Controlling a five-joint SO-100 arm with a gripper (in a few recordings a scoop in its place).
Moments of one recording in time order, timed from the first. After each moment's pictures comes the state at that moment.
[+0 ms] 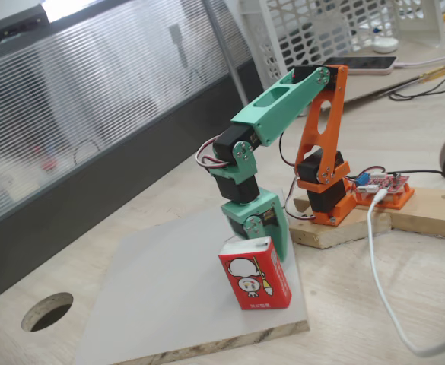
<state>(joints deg) -40.5 117.1 131.9 71.0 103.5</state>
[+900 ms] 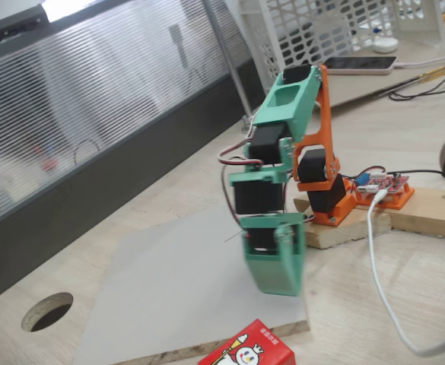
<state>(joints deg) -64.6 117.1 131.9 45.6 103.5</state>
